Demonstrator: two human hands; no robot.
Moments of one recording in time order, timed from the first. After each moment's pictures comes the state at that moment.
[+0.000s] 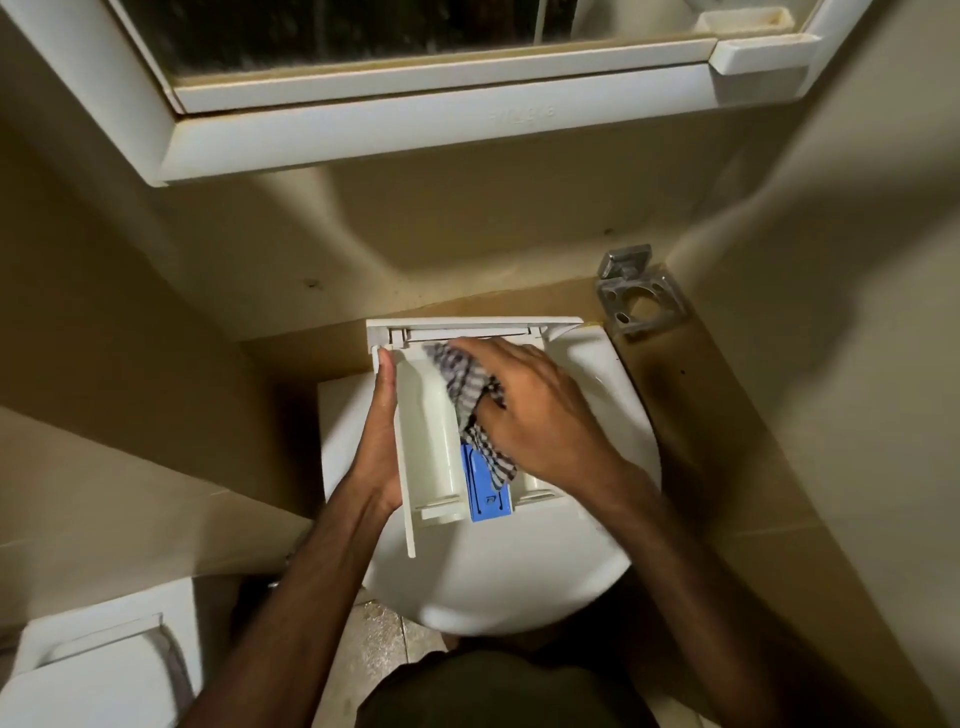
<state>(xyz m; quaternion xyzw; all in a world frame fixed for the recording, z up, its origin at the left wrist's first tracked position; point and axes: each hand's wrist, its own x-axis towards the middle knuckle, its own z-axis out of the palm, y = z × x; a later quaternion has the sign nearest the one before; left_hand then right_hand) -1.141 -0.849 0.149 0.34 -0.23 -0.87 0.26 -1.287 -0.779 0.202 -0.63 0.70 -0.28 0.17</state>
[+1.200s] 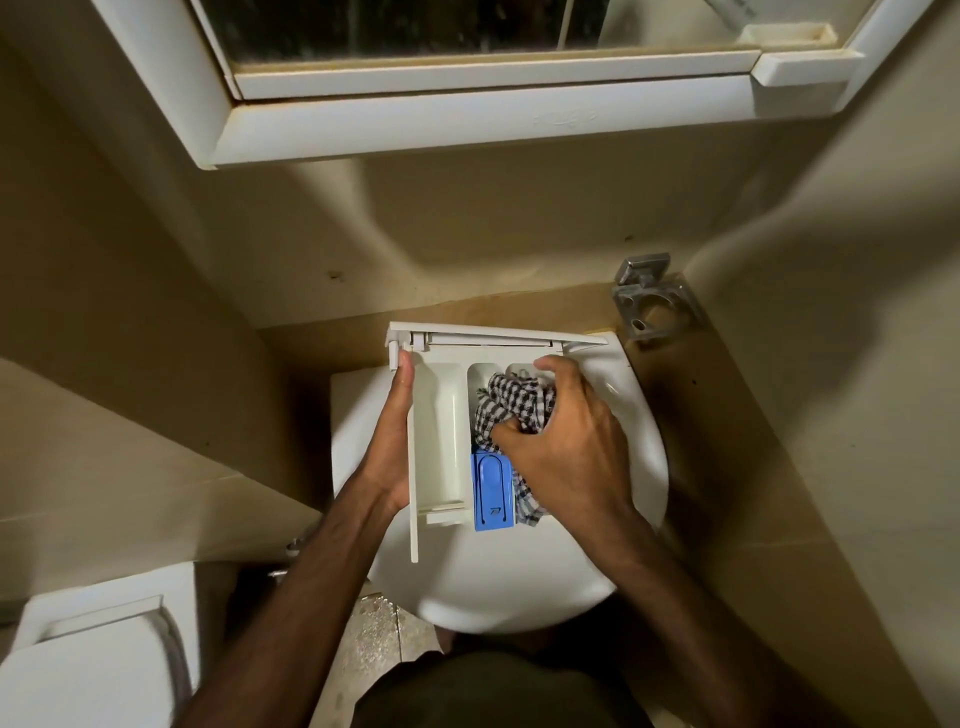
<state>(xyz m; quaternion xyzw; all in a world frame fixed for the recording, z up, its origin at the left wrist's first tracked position) -1.130 -0.848 0.146 0.37 -0.27 -0.85 0.25 -1.268 -0.749 0.198 -0.45 0.83 -0.28 0.15</state>
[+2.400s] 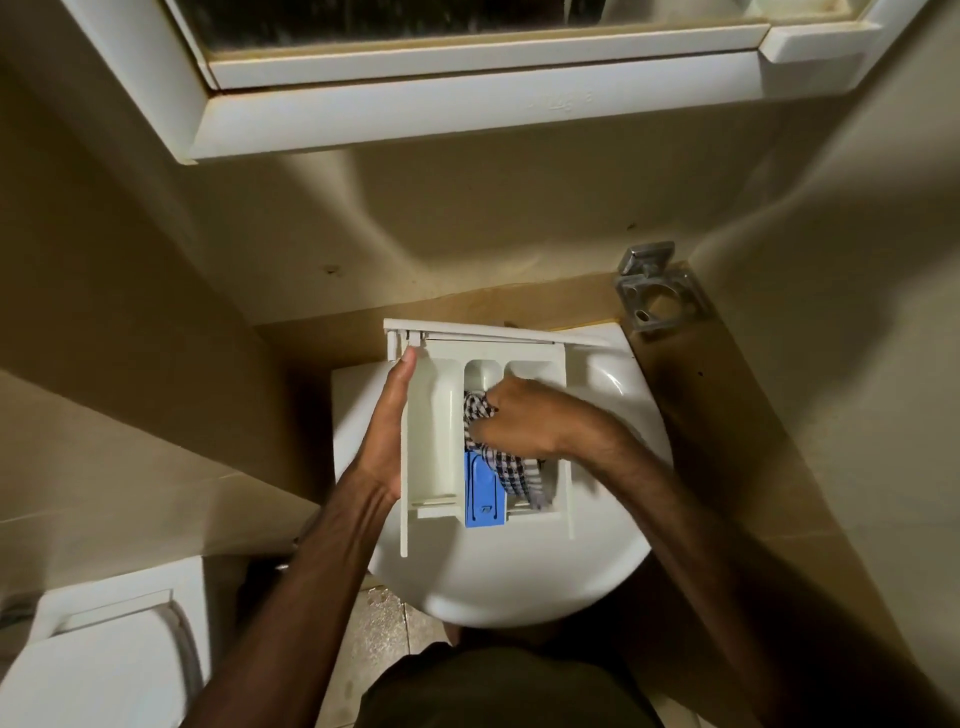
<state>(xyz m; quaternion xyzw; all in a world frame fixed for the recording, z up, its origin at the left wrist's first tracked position) -1.126 -0.852 0.147 0.40 -0.30 -0.82 0.26 -1.279 -0.801 0.218 -0.55 0.73 0.01 0.41</state>
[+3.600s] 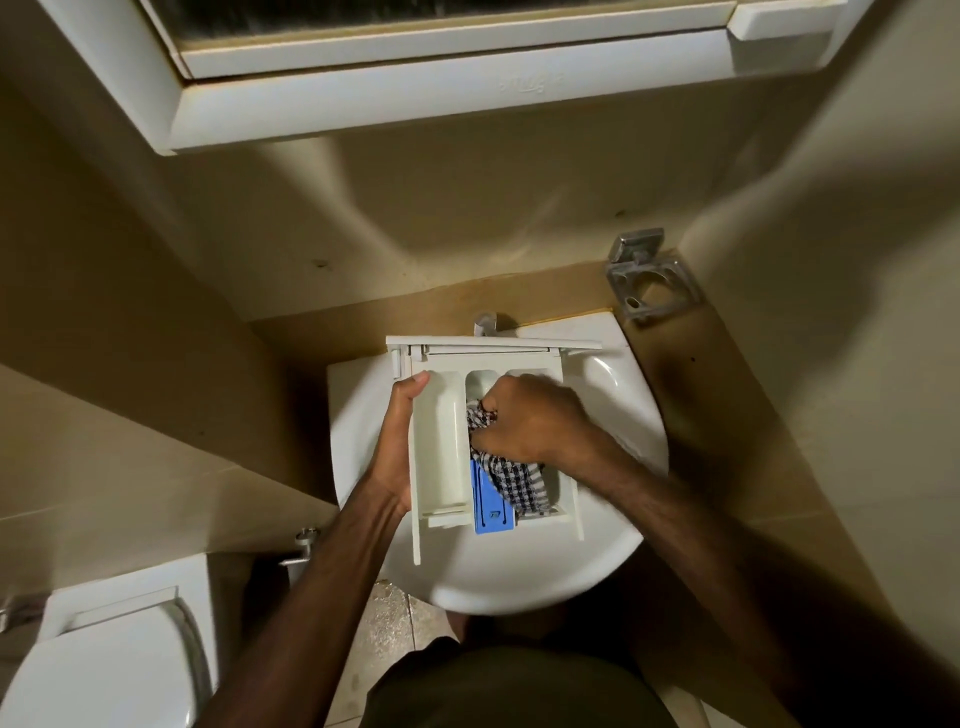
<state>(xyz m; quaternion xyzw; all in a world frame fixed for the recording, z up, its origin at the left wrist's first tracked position) -1.128 -0.833 0.123 0.46 -0.29 -0.80 0.25 -1.280 -0.789 0.185 -0.59 0.76 0.01 0.29</state>
